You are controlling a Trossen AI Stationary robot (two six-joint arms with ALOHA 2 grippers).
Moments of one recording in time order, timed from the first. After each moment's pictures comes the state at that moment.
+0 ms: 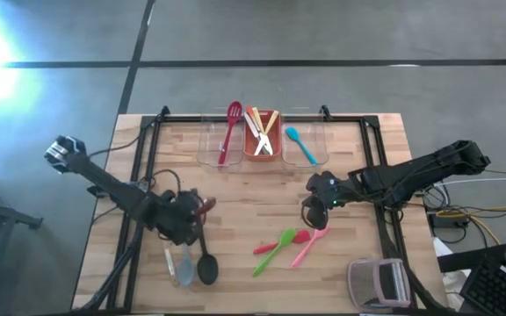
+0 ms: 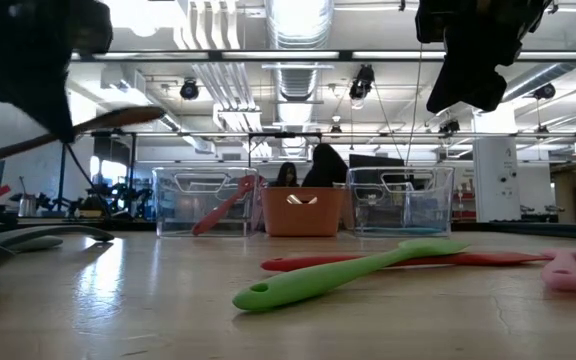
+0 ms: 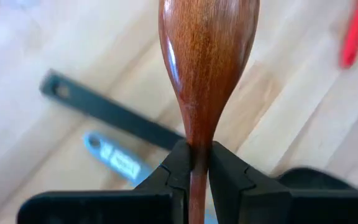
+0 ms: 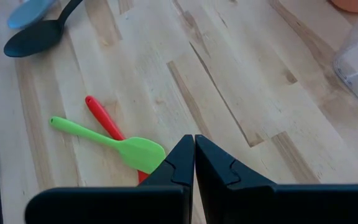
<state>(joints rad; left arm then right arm) -0.55 1.19 0.84 -0.87 -0.38 -1.21 0.22 1.19 0.85 -0.54 0.16 0.70</state>
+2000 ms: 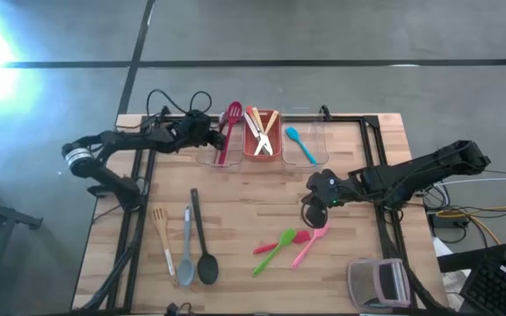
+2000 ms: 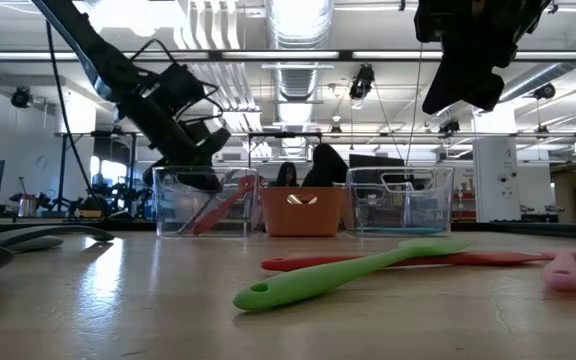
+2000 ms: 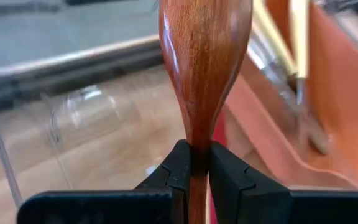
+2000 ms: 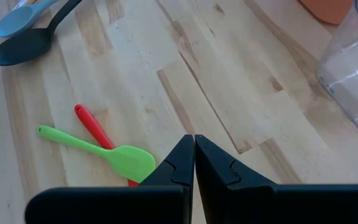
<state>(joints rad) 0.67 1.45 0.70 0.10 -0.05 -0.45 0.22 1.19 0.85 -0.54 0.21 0.70</state>
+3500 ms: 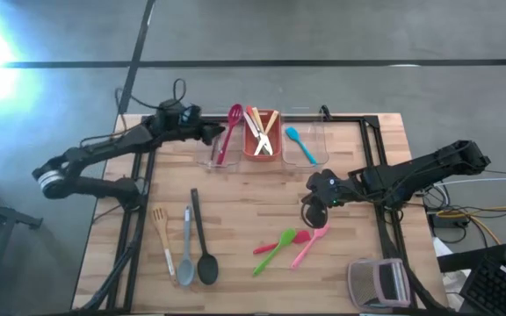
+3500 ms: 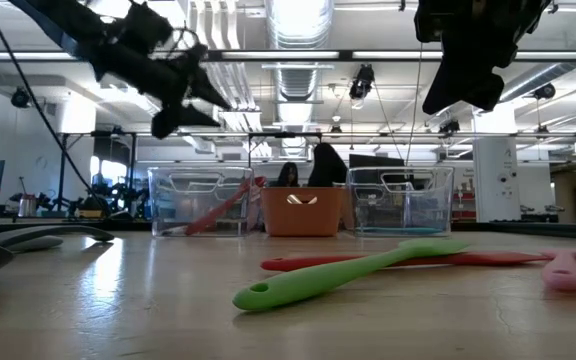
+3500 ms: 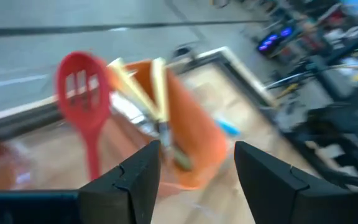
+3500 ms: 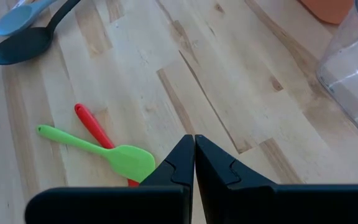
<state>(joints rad) 0.69 1.13 0.72 0.07 0.26 -0.49 0.22 1.19 0.85 -0.54 0.21 0.70</state>
